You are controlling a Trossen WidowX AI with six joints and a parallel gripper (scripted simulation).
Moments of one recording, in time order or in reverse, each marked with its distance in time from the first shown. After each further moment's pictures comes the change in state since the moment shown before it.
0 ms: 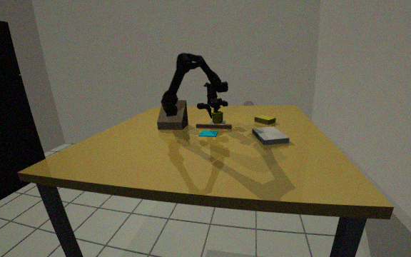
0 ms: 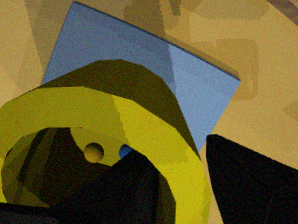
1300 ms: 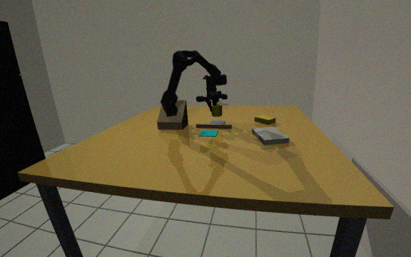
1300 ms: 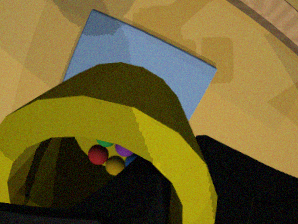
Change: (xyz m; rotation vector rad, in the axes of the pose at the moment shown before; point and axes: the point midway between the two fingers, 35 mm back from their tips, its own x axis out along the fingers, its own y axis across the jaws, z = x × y) arm -0.044 -0.002 0.000 -0.006 -0.006 0.002
